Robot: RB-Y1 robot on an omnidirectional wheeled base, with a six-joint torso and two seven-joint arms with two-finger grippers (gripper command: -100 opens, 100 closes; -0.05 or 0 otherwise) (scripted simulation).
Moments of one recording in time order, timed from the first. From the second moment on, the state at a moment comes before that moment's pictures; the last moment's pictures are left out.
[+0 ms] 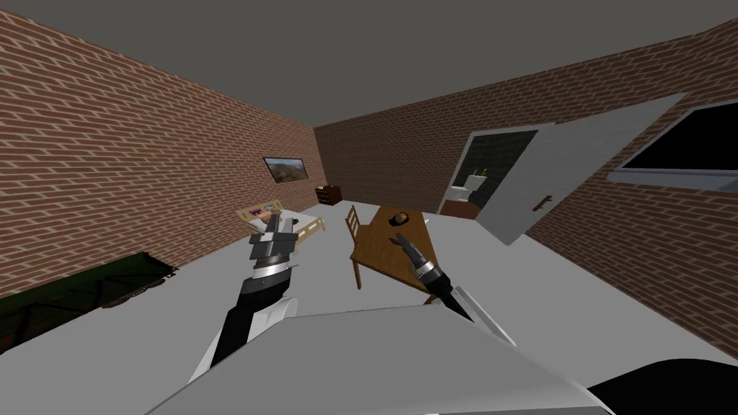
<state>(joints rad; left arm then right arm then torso) 0.53 0.03 0.03 -2.40 0.02 -0.41 0.16 0.48 -0.38 0.15 -2.08 0.41 -0.39 -0.10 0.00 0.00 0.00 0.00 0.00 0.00</state>
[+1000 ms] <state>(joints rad) 0.53 0.03 0.03 -2.40 0.02 -0.41 0.16 0.47 -0.65 0.24 -1.84 0.55 -0.32 -0.08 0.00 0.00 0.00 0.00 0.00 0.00</state>
